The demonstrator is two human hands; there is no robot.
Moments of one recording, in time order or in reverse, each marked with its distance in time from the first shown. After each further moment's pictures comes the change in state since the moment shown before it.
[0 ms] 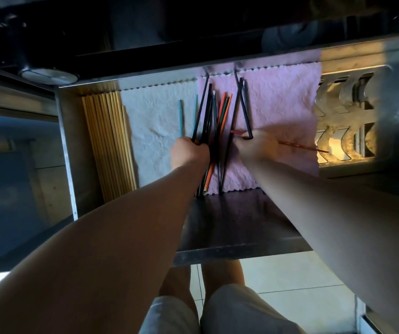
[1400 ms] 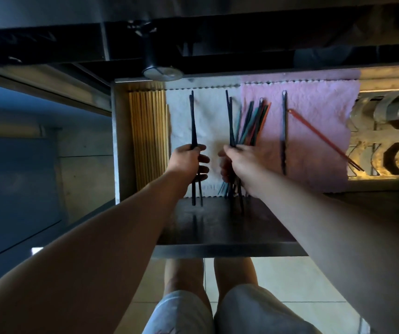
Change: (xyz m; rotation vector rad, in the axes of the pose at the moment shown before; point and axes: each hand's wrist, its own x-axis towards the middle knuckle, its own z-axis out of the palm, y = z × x) left_hand -0.004 -0.054 -0.088 -0.570 -0.258 -0.164; right_hand -0.082 -0.072 0.042 0.523 -0.481 0.244
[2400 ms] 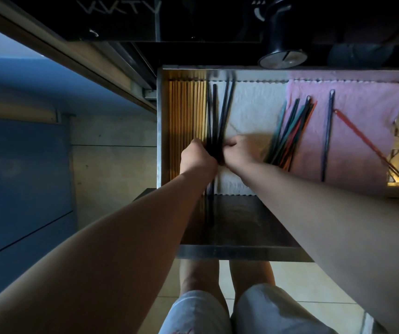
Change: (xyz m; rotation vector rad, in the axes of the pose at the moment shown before) left_hand 0.026 -0.014 -0.065 0.534 0.167 0.153; right_hand 0.039 0.007 0.097 -0.552 0.155 -0.107
